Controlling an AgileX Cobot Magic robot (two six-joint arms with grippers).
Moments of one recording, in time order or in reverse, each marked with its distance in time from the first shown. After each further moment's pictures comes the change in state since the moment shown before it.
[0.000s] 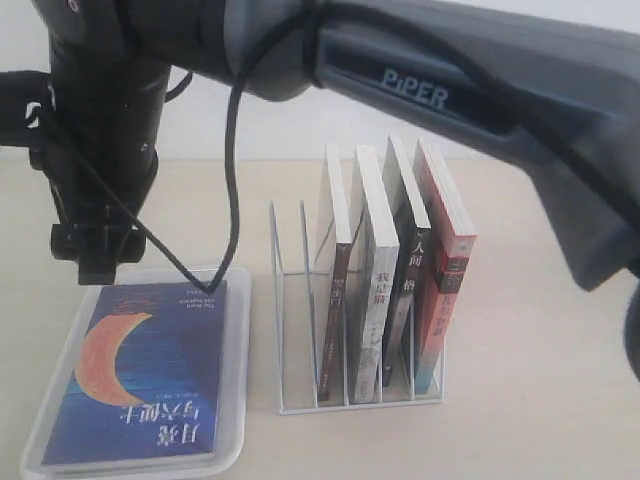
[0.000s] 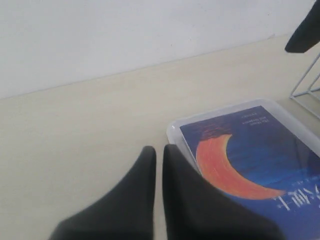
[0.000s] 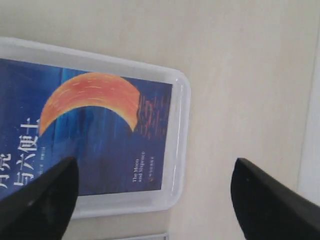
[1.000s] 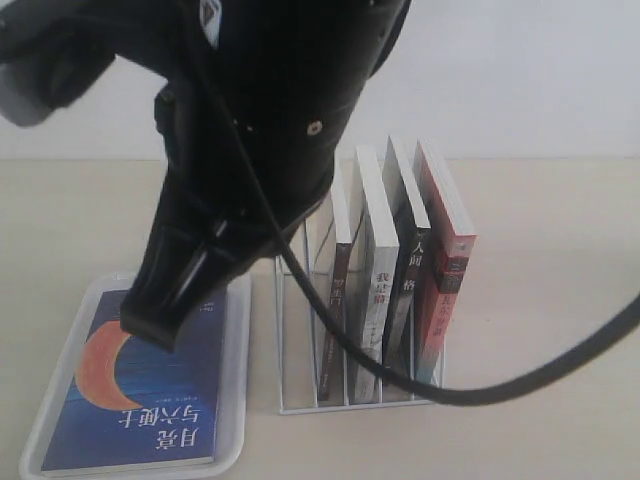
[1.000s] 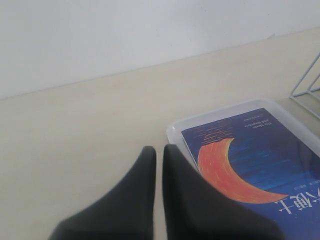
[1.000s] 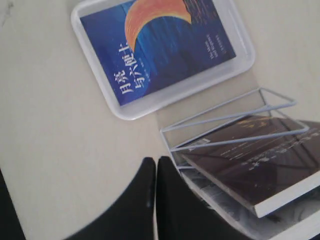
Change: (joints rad) left arm 0.000 0.000 0.000 0.000 0.000 0.000; right arm 0.072 -0.543 0.539 -0.045 0.144 0.631
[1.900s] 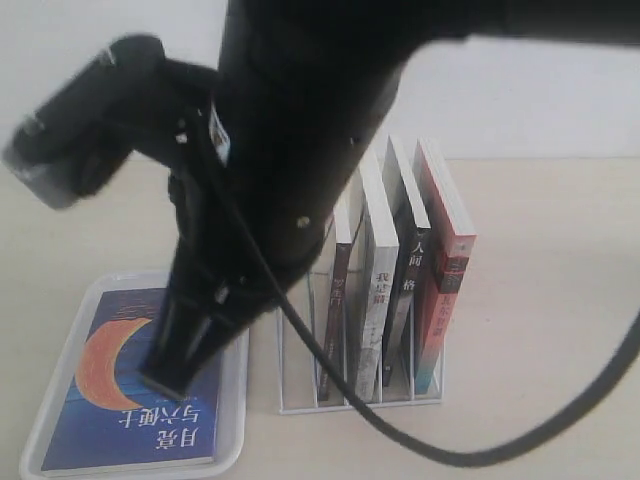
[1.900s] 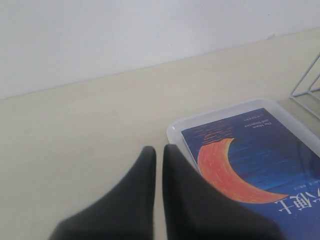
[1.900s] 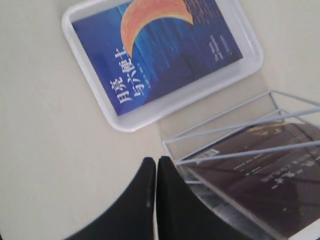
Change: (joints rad) left arm 0.000 0.000 0.000 0.000 0.000 0.000; right arm 0.000 0.000 0.162 -0.028 -0.185 0.058
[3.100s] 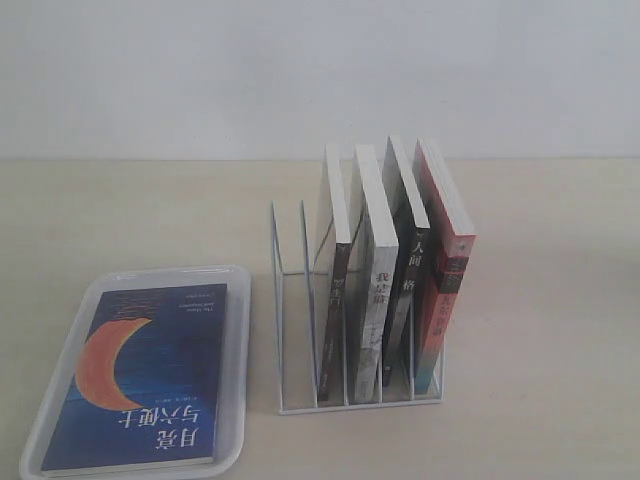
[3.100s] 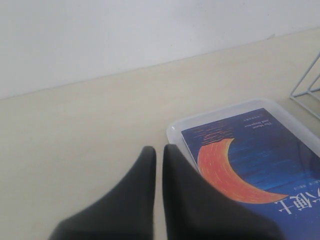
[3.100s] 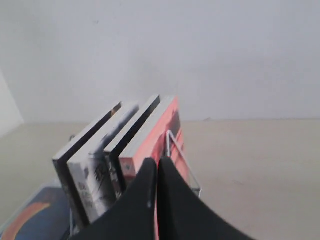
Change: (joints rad) left arm 0.000 0.000 0.000 0.000 0.000 0.000; right arm -0.643 -1.285 1.339 0.124 -1.136 0.390
